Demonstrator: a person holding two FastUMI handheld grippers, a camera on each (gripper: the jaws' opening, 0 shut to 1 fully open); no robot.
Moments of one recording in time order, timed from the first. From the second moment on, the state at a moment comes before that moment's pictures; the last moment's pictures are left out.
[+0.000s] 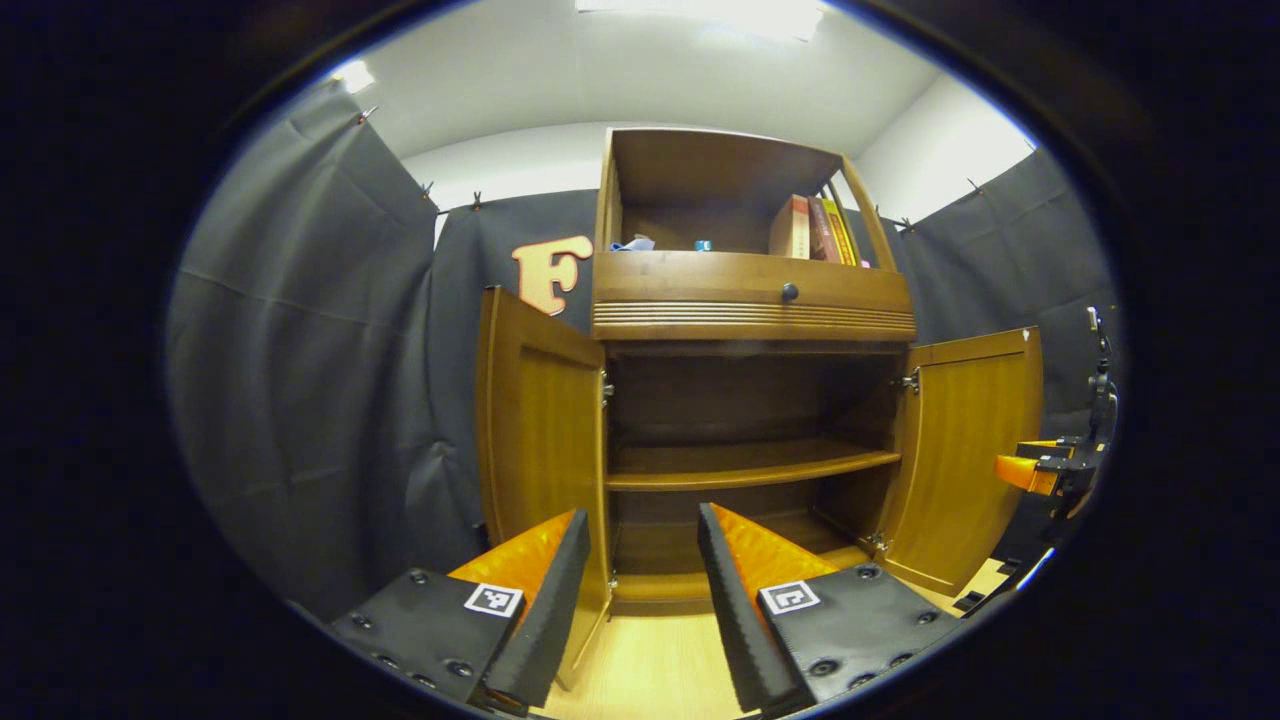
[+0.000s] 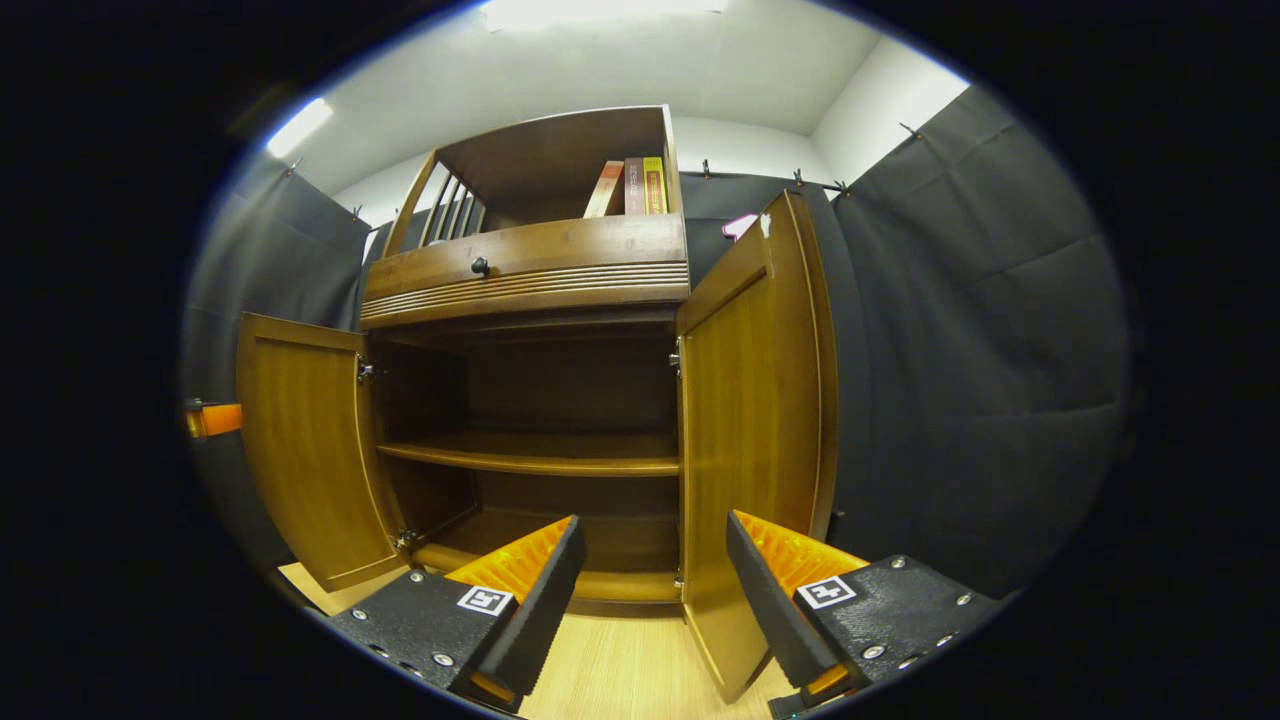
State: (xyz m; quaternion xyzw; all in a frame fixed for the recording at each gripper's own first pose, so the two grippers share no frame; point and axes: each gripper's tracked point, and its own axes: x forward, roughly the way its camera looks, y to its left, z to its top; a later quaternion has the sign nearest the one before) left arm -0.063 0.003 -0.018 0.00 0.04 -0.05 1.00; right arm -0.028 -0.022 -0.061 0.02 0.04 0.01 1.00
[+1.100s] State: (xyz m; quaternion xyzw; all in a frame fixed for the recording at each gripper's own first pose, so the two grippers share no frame) left arm -0.038 -0.021 -0.022 -0.01 0.04 -0.06 1.00; right arm -0.022 -0.019 -0.046 0.00 0.03 0.02 1.00
